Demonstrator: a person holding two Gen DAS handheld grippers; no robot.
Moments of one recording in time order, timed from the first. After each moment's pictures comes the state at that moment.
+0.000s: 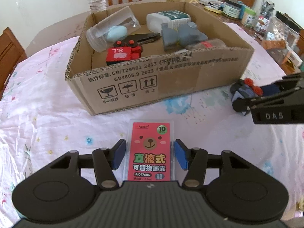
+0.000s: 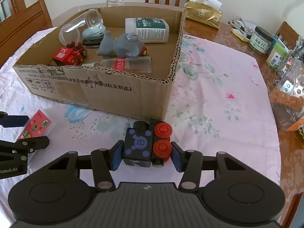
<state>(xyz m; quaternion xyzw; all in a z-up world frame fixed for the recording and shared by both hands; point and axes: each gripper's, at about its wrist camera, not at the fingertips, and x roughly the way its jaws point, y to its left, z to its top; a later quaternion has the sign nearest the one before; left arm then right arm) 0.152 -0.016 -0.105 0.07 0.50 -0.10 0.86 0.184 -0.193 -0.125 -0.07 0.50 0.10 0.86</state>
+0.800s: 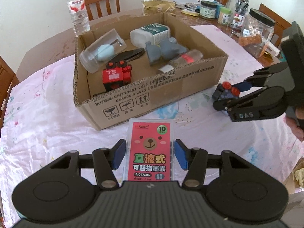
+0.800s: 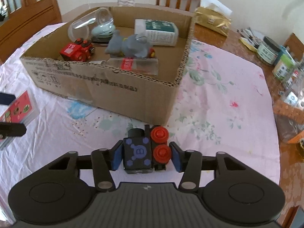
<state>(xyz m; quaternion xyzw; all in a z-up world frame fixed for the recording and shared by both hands) 0.143 -0.004 -0.061 0.11 0.48 -0.17 0.85 0.184 -0.191 -0.127 -0.10 0.49 0.13 0.85</state>
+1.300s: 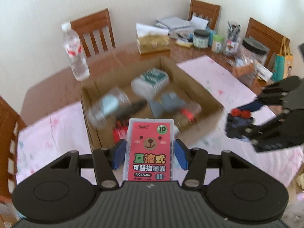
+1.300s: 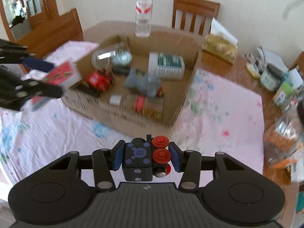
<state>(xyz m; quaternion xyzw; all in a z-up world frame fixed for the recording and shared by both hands) 0.191 -0.012 0.003 0.14 0.41 -0.19 0.88 0.178 -0.202 -0.048 -0.10 0.45 0.19 0.86</state>
